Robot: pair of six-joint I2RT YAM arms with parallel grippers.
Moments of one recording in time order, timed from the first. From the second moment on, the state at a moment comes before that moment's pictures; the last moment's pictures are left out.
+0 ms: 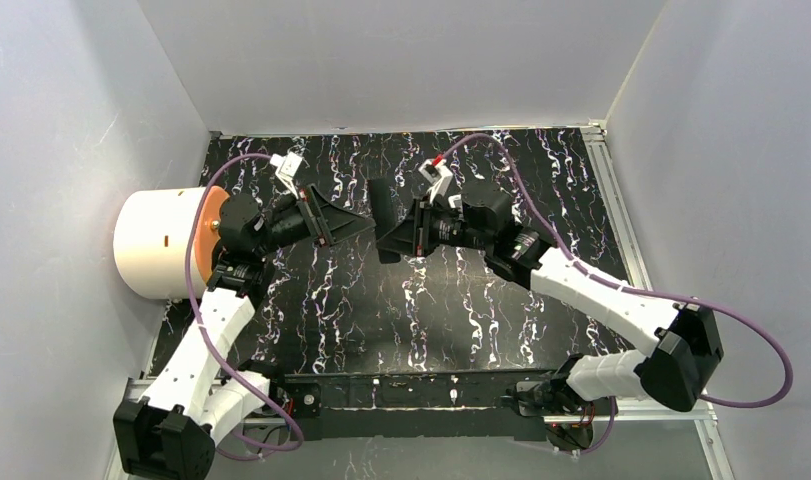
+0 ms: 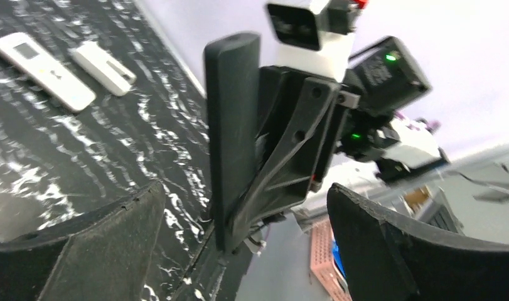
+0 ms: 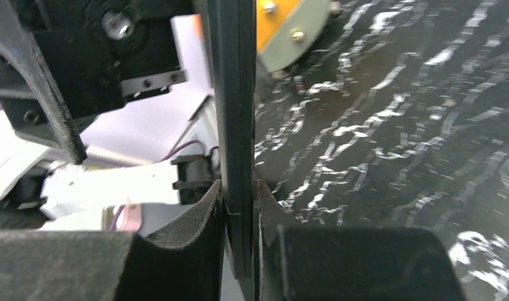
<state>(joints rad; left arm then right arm) -0.23 0.96 0.78 0.28 0.93 -0.98 0.87 1.31 1.07 0.06 -0.47 0.71</state>
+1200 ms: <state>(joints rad) -0.22 0.91 0.97 -0.61 0.44 -0.55 0.82 2.14 1.59 -0.73 0.66 0.21</state>
